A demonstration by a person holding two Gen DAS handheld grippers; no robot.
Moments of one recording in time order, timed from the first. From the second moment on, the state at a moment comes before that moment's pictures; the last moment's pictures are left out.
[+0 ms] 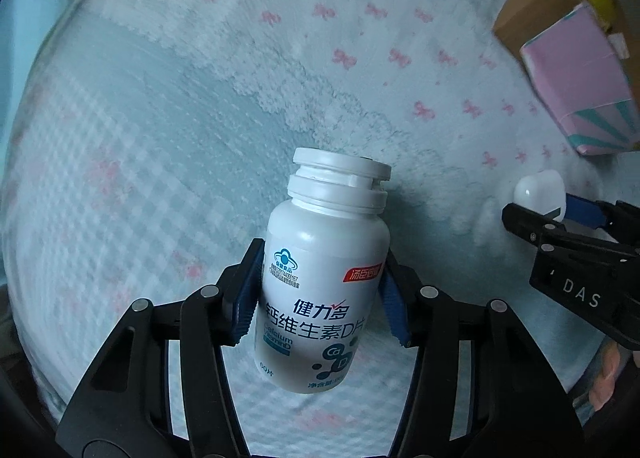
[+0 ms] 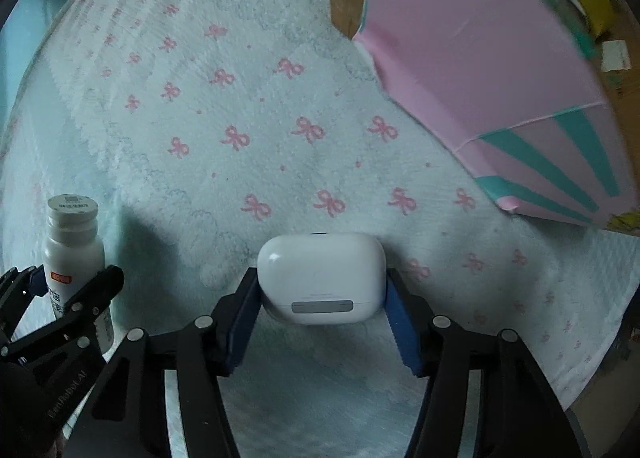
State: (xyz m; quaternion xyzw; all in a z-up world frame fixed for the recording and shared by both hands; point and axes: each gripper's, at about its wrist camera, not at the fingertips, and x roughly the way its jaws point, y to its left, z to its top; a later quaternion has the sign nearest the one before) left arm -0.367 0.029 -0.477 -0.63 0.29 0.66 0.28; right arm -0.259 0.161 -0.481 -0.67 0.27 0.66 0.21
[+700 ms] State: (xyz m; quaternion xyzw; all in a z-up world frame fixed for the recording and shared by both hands) left arm -0.294 0.028 -0.279 -0.54 0.19 0.76 0.31; right arm -0.198 0.160 -0.297 -0.59 0.25 0.76 0.11
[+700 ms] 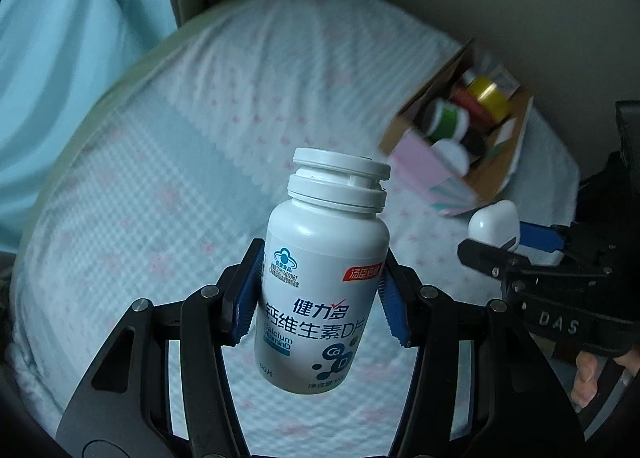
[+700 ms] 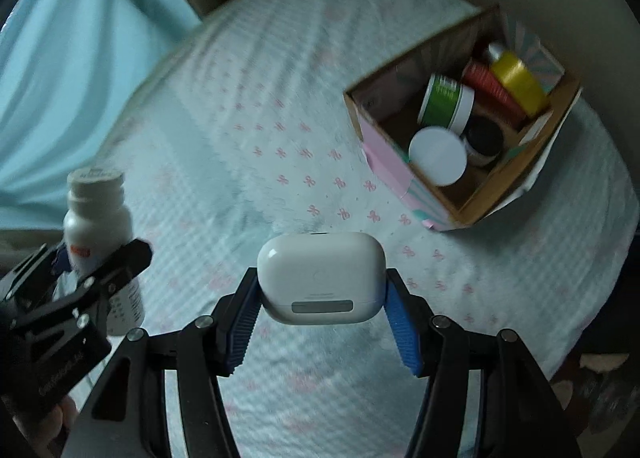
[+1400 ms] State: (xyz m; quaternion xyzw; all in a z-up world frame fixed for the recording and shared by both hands) left arm -0.218 0.180 -0.221 -0.52 0.11 0.80 0.27; right arm -0.181 0.339 -0.219 -0.56 0.13 0.81 -0.04
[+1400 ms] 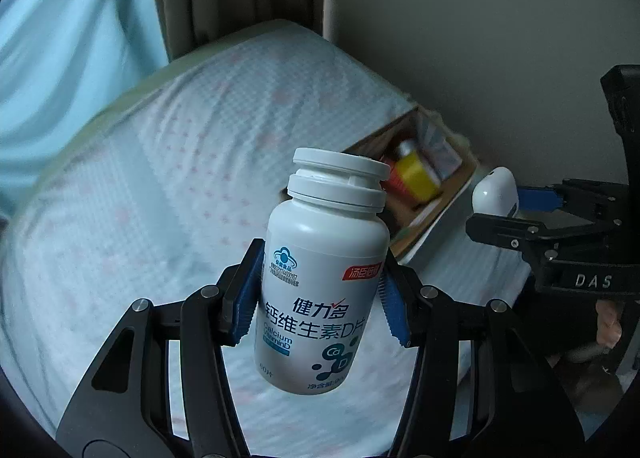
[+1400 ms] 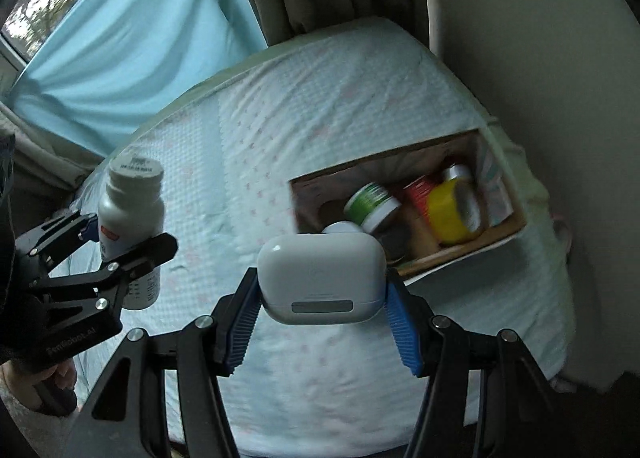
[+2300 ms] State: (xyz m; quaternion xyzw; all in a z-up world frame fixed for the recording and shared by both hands) left arm -0.268 0.312 -0.402 -0.62 0.04 0.77 0.15; right arm -0.321 0.434 -0.368 -0.60 -0.01 0.76 -0.25
